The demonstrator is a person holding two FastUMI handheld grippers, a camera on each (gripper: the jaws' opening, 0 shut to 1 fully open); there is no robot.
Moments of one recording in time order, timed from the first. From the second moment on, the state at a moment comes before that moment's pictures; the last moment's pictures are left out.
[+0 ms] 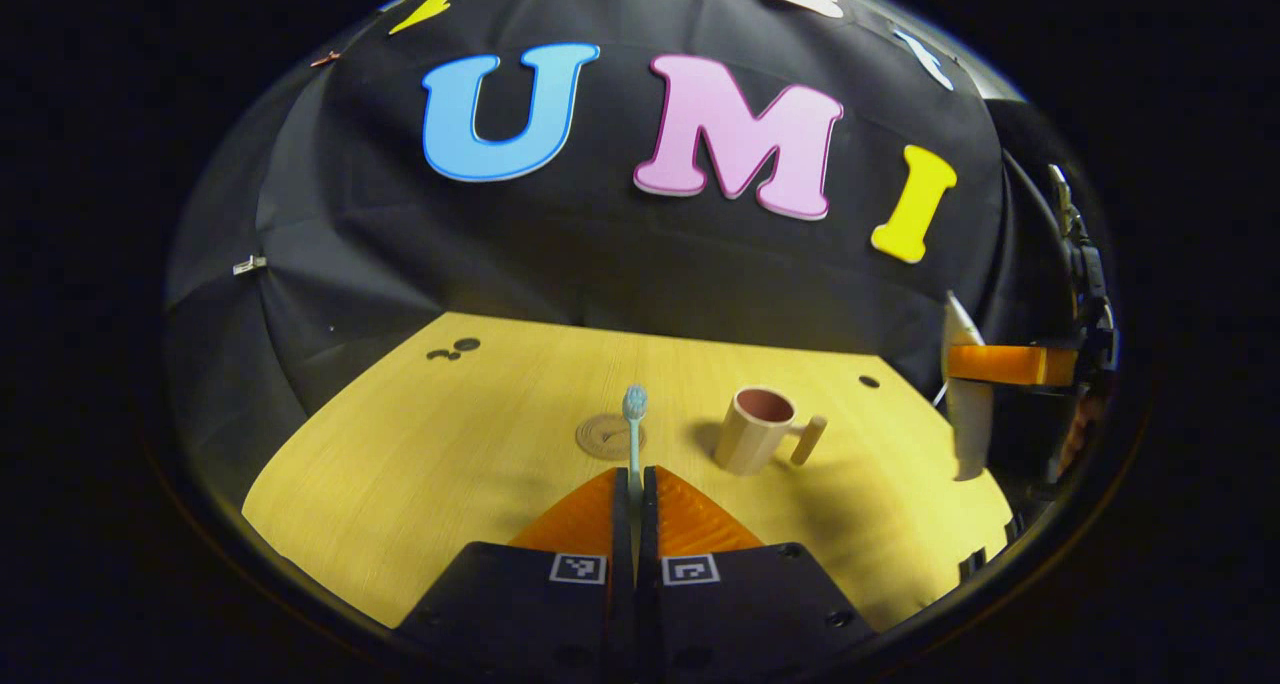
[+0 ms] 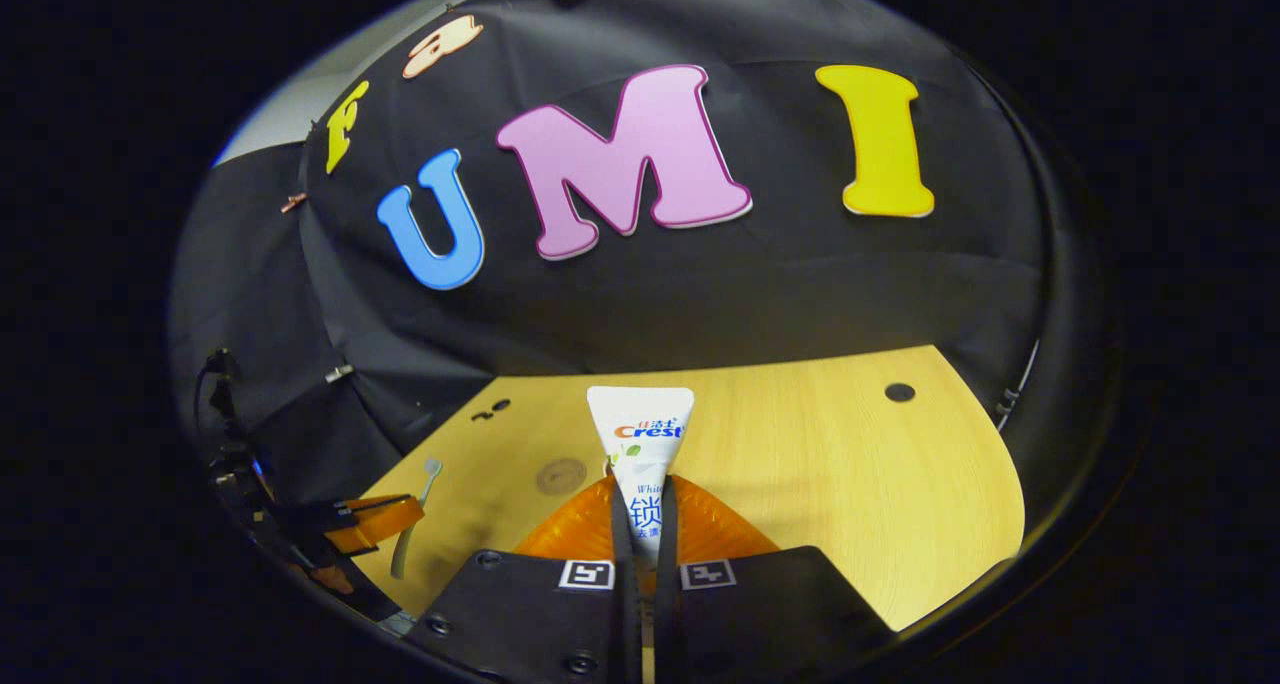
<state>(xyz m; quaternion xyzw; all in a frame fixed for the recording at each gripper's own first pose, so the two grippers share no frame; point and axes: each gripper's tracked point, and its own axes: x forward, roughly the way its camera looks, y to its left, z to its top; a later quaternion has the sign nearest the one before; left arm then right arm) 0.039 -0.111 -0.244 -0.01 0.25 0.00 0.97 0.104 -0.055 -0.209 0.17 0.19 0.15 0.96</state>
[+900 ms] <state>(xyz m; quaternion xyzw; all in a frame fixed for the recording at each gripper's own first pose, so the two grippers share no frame) -0.003 -0.118 -0.218 -0.02 0.23 0.09 0.97 0.276 0.041 -0.280 0.17 0.13 0.22 0.95</state>
